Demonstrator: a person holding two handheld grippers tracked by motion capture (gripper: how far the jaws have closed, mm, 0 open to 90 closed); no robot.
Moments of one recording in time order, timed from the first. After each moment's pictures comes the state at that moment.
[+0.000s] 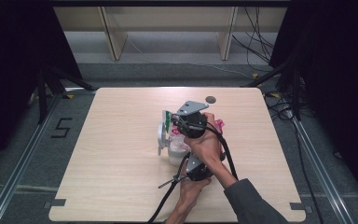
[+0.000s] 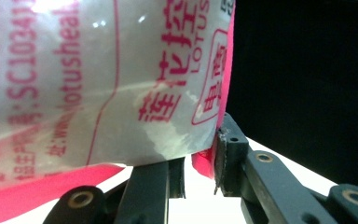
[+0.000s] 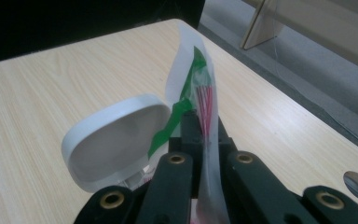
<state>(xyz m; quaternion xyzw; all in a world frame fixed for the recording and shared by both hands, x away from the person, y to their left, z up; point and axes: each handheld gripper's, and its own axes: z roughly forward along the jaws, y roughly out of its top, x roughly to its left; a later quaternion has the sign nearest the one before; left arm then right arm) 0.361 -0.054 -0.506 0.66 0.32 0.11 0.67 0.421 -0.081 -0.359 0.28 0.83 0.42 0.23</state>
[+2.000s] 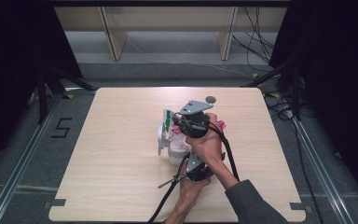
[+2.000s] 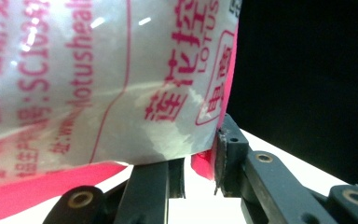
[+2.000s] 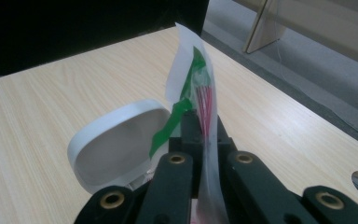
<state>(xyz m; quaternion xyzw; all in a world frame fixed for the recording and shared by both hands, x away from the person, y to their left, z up) 0.362 -0.053 -0.508 0.68 0.31 0.12 0.66 0.420 -0.089 -0.357 0.28 0.83 0.44 0.22</state>
